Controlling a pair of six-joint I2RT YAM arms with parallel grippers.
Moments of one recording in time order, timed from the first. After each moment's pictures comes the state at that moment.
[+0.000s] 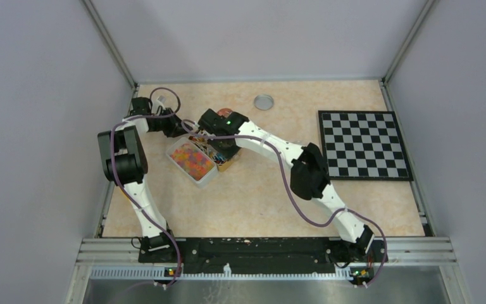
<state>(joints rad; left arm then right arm) 0.24 2.07 1.41 -0.32 0.85 -0.44 0.97 2.41 2.35 -1.13 0.19 0.06</state>
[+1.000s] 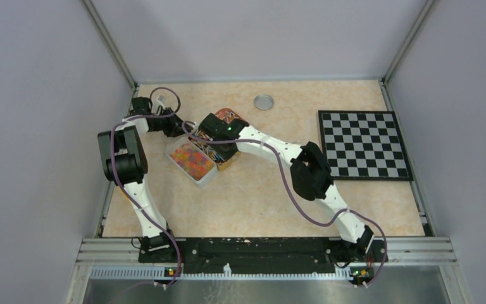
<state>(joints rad) 0.24 2.07 1.41 -0.32 0.86 -0.44 0.97 2.38 2.20 -0.92 0.24 0.07</state>
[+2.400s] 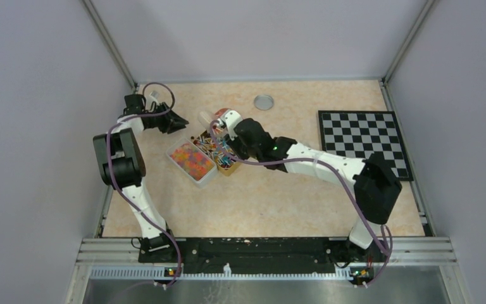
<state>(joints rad) 0.27 2.03 1.41 -0.29 0.86 -0.46 0.97 1.74 1.35 -0.20 0.21 -0.03</state>
